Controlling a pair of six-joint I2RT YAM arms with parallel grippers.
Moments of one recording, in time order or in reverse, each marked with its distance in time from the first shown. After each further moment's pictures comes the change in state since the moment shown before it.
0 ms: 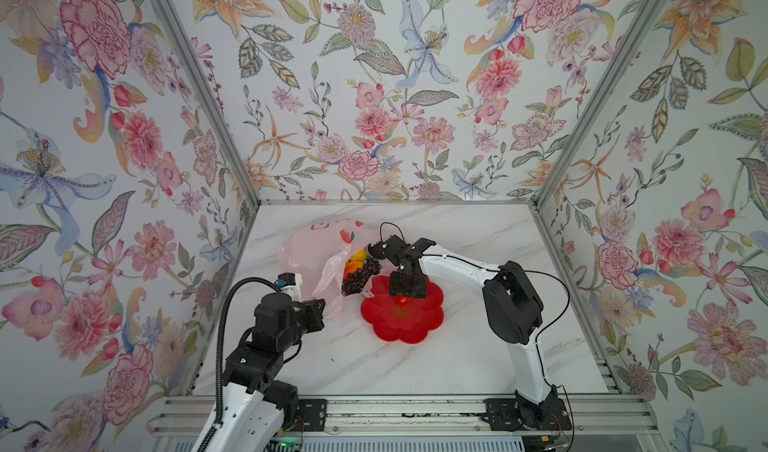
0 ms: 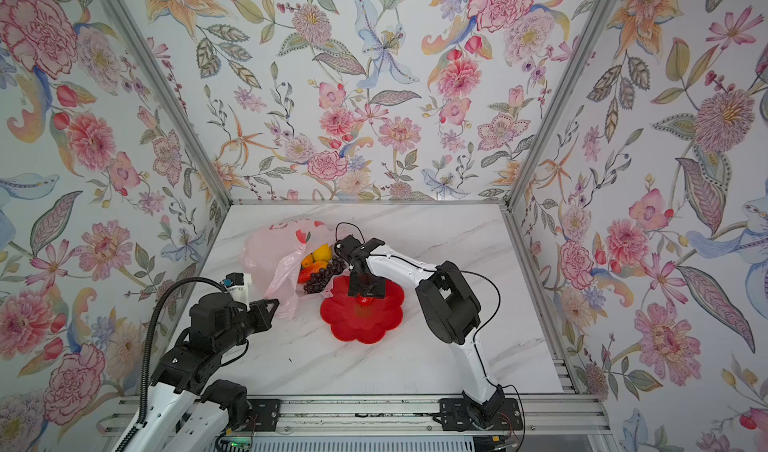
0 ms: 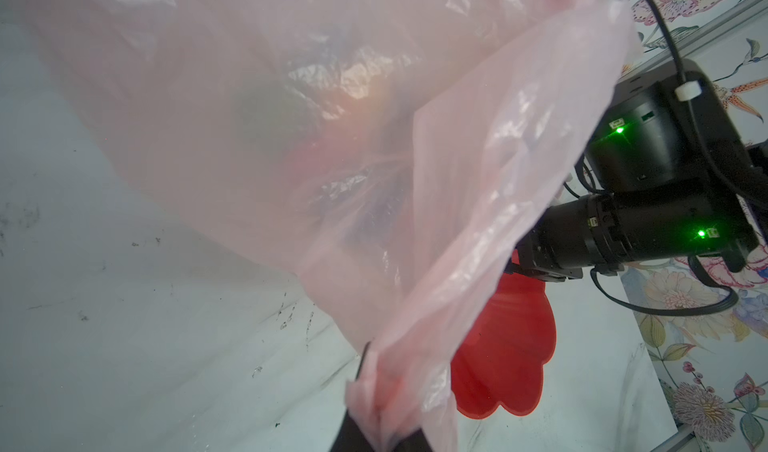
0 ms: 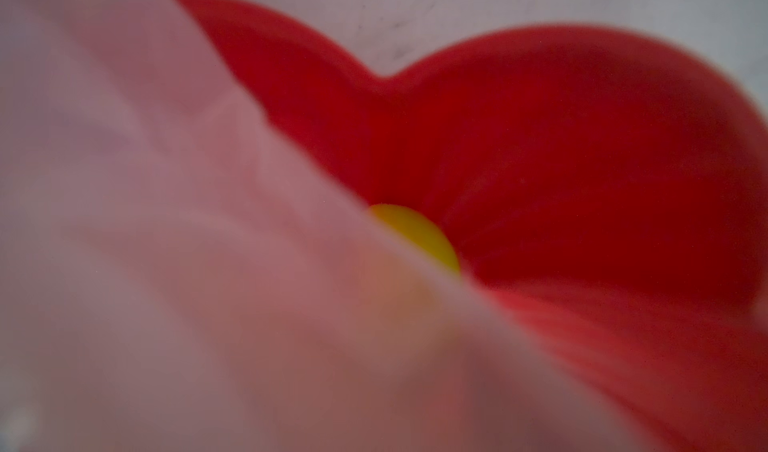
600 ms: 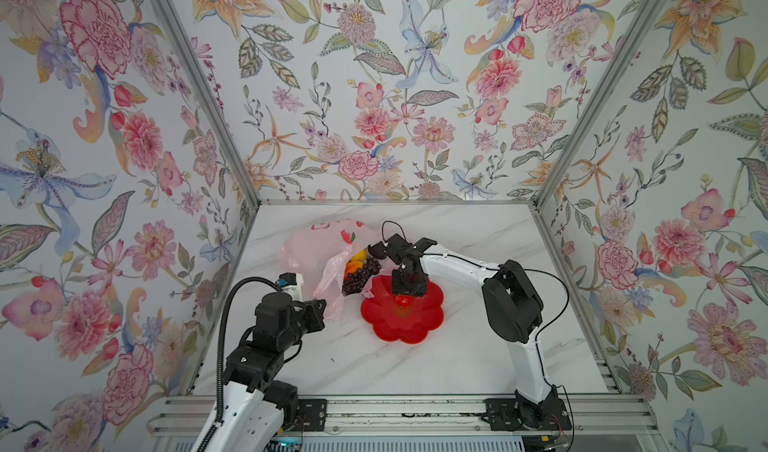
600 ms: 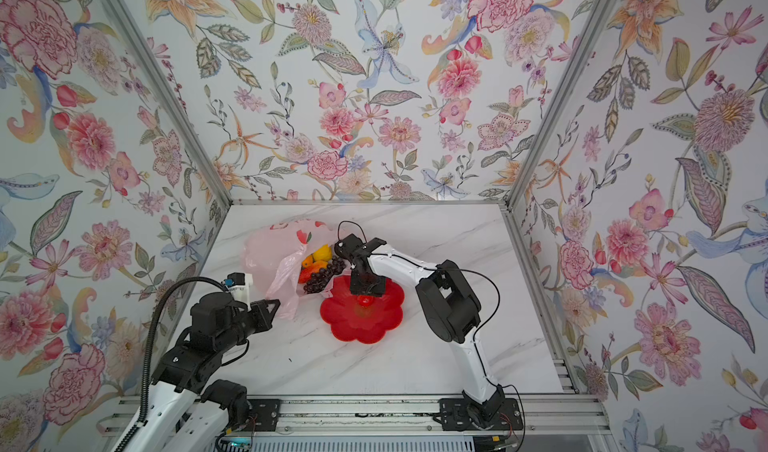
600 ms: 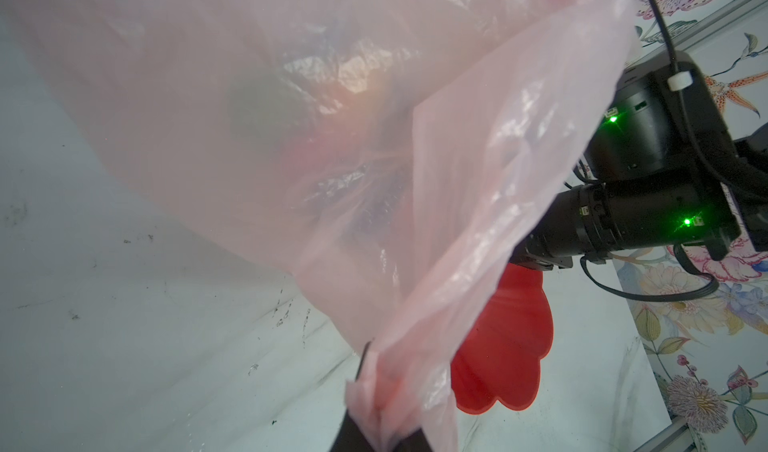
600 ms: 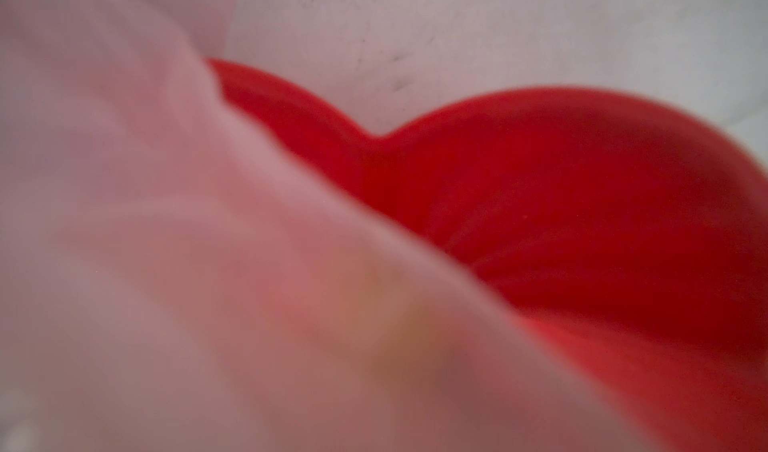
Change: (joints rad) left arm 0.000 0.010 0.000 0.000 0.012 0.000; right arm -0.011 0.006 -0.003 0.035 -0.008 -0.005
